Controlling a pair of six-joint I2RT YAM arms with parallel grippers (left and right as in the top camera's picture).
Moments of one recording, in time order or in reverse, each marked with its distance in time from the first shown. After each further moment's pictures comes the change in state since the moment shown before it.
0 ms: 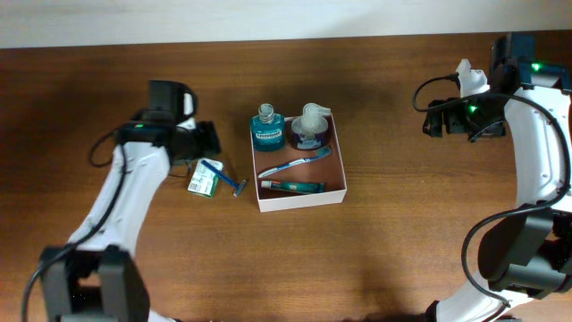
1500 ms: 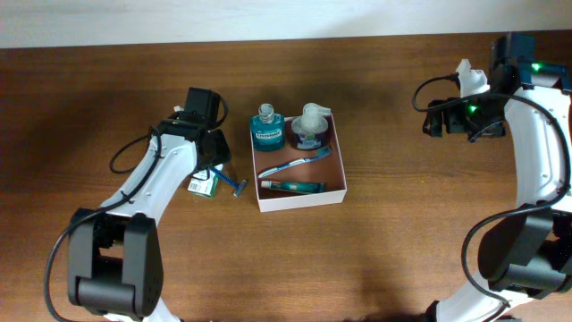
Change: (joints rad) left arm -0.105 0.139 -0.002 0.013 -0.220 -0.203; right arm 0.000 0.000 0.000 0.000 0.000 0.003
